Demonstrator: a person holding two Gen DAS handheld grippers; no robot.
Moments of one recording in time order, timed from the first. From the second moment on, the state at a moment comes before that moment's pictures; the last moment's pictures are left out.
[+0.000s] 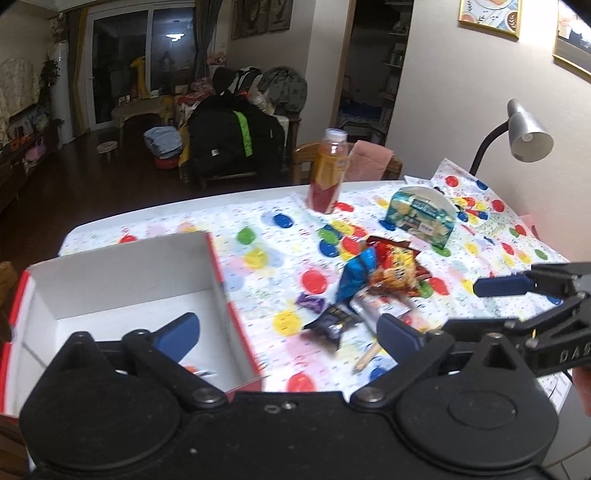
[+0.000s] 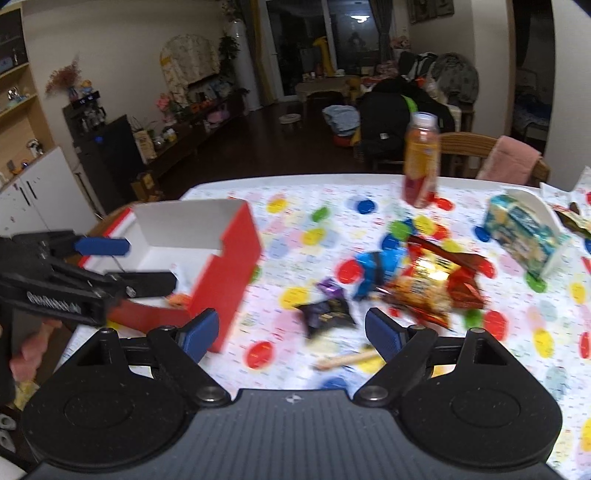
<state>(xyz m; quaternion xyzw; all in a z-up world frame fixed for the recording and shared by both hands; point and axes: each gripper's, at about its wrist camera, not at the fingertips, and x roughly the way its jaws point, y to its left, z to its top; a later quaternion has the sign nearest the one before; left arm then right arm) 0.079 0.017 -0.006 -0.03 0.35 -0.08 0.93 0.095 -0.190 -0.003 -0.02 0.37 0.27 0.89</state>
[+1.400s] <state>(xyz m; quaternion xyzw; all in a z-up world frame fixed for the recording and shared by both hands) 0.167 -0.110 -0.142 0.08 0.44 -0.18 0.87 0.169 -0.267 -0.129 -0.01 0.49 0.20 0.85</state>
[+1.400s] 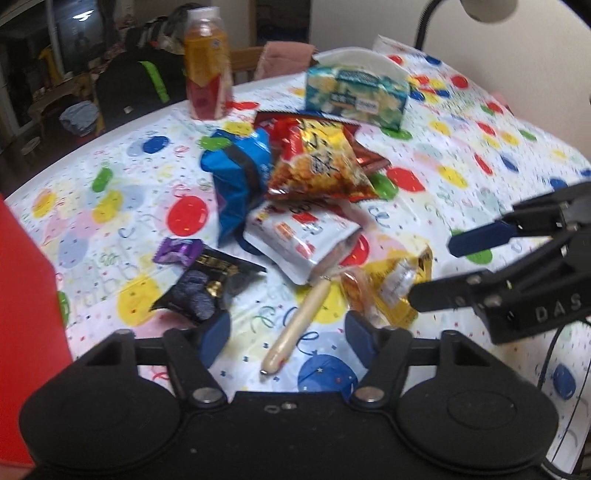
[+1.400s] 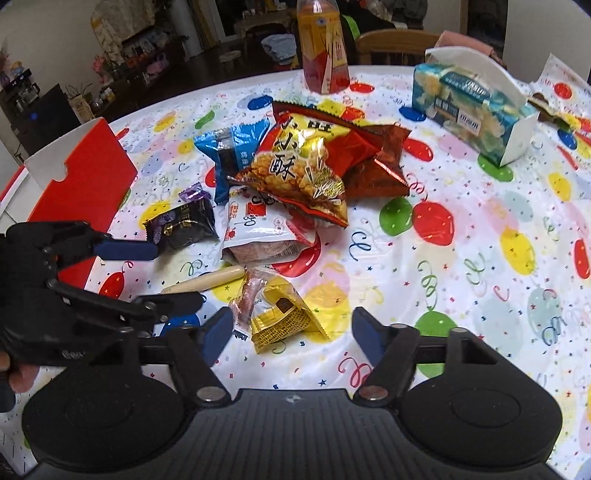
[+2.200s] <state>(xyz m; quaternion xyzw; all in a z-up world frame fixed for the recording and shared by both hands) 0.173 -0.121 -0.152 0.08 0.48 -0.20 0.85 0.169 -0.253 -0.136 -0.01 0.50 0.19 0.85</state>
